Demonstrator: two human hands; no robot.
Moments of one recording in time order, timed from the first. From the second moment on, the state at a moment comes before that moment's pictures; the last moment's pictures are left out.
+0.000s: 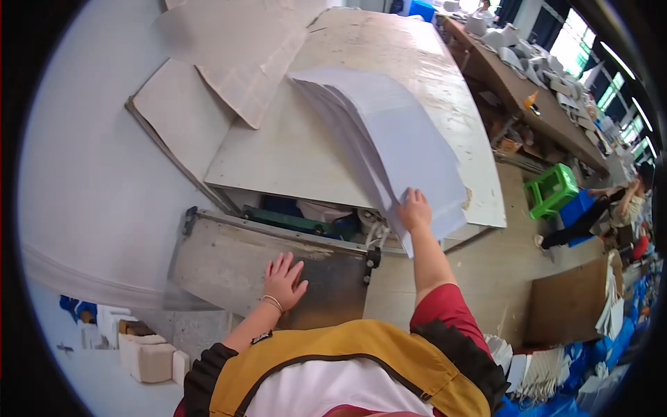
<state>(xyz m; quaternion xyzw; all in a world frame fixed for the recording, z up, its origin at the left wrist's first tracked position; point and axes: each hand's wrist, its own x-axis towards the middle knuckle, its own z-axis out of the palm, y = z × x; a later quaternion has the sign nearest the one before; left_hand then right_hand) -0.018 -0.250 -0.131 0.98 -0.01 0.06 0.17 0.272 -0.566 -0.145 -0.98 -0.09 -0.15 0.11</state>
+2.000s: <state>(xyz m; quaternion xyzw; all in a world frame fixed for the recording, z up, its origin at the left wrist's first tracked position) 0.414 -0.397 -0.046 0.98 0.00 -0.06 -0.17 0.252 -0.696 -0.131 -0.95 -0.08 -0.08 0.28</state>
